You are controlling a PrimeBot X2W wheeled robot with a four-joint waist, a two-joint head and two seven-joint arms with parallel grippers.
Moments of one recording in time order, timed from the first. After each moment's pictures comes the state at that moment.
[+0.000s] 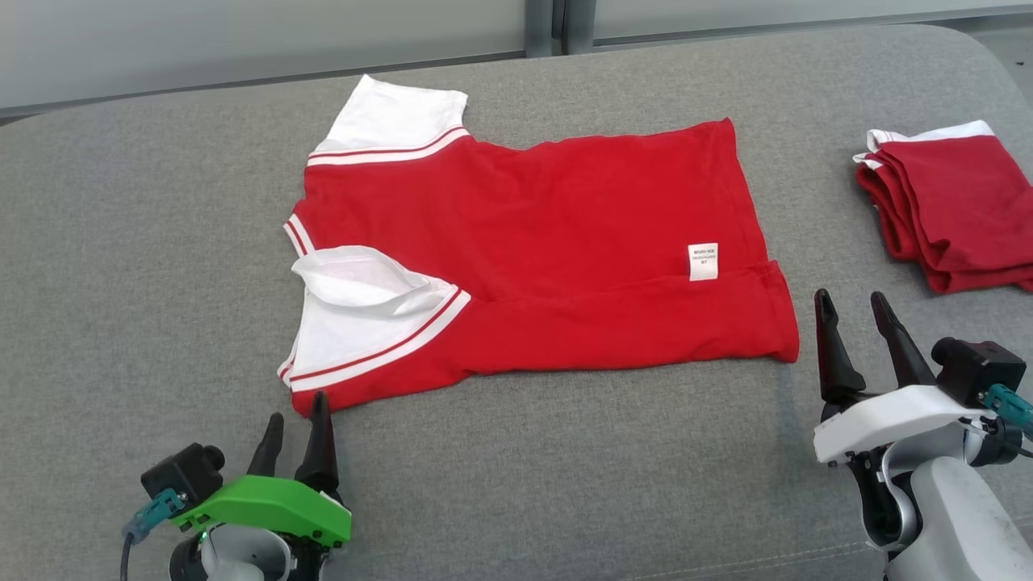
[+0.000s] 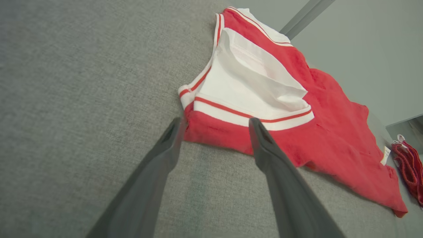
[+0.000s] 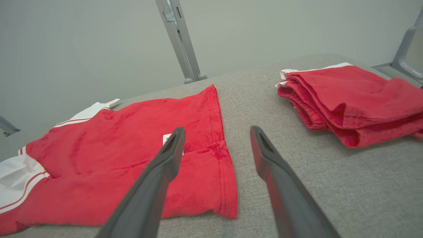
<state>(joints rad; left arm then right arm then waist) -0.15 0.07 -0.13 0.46 -0.72 -0.06 -0.15 -0.24 -0.16 0.02 0.40 0.39 0.13 -0.26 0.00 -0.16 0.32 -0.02</state>
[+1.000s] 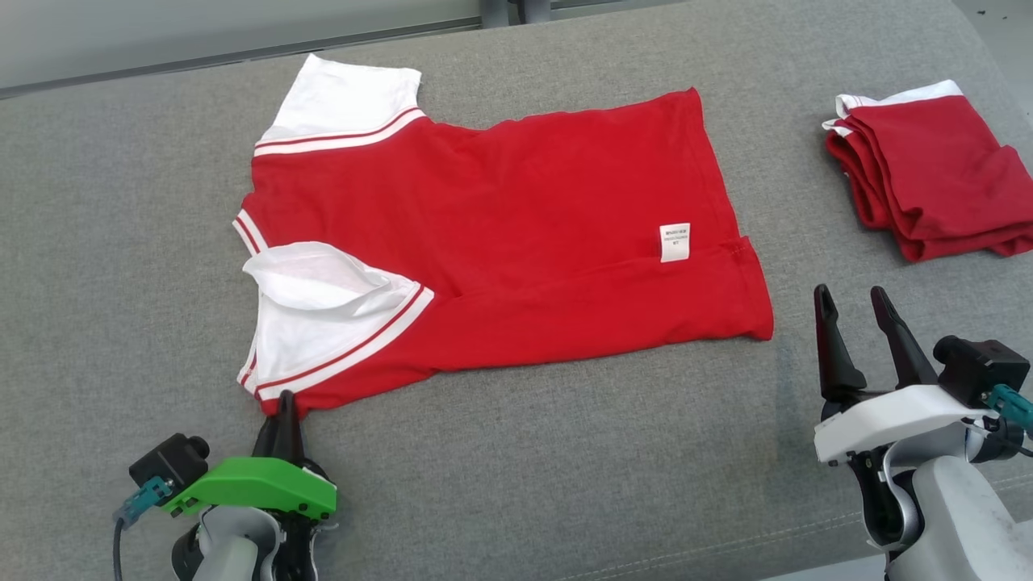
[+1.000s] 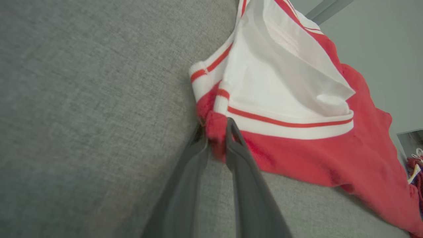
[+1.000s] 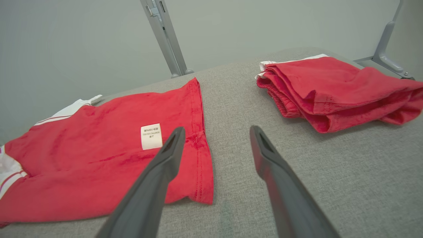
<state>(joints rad) -0.31 0.06 -0.12 0.78 -0.83 -0.11 -0.24 -0.23 -0.16 0.01 0.36 0.38 0.13 -0.26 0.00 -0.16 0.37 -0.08</state>
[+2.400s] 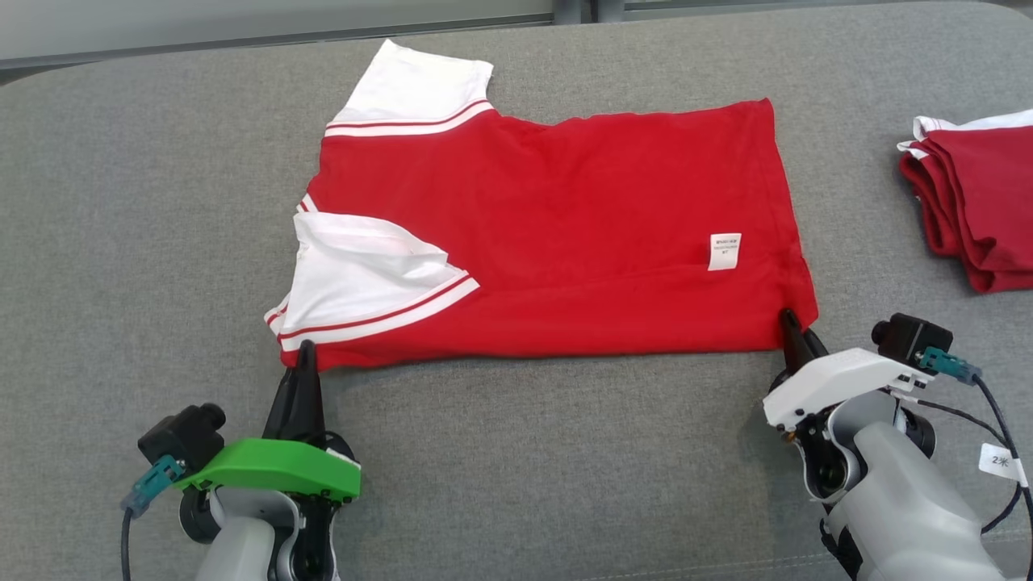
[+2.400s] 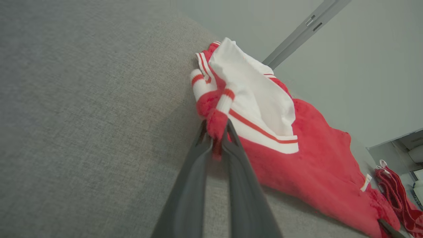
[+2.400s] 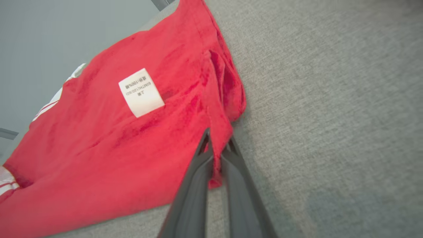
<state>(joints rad) -0.23 0.06 -0.17 0.45 -0.76 -0.09 -0.25 -0.51 -0.10 0.11 0.90 0.69 0.13 -0.23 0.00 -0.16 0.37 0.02</state>
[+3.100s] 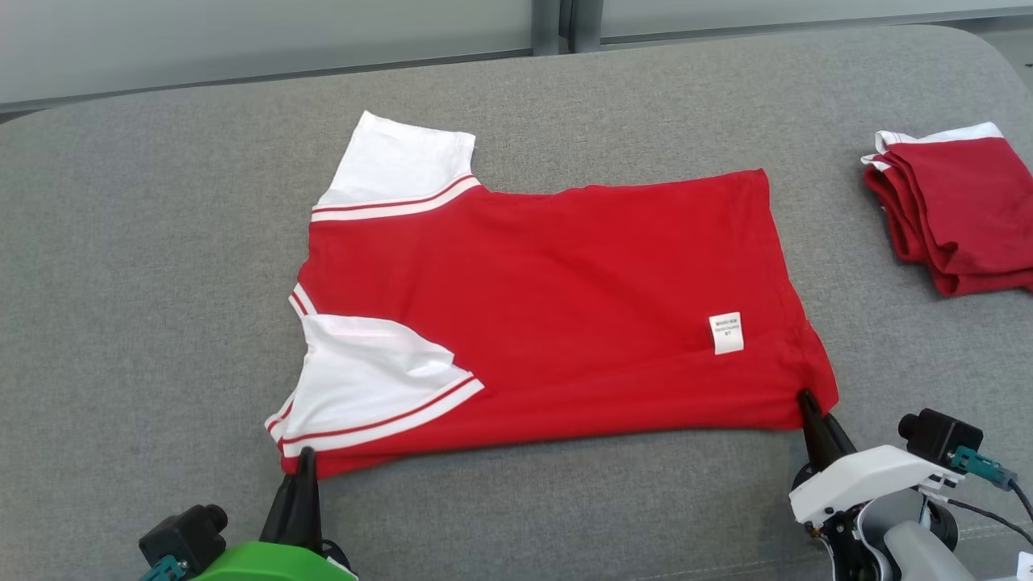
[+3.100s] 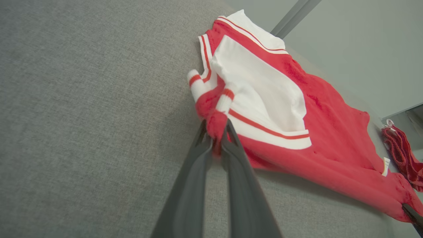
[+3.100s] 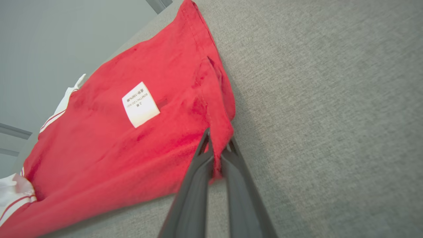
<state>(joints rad) 0.05 0.11 -0.20 0.20 -0.72 0.02 -0.18 -0.23 -0.17 0.16 0.63 0.78 0.13 -0.24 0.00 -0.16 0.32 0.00</state>
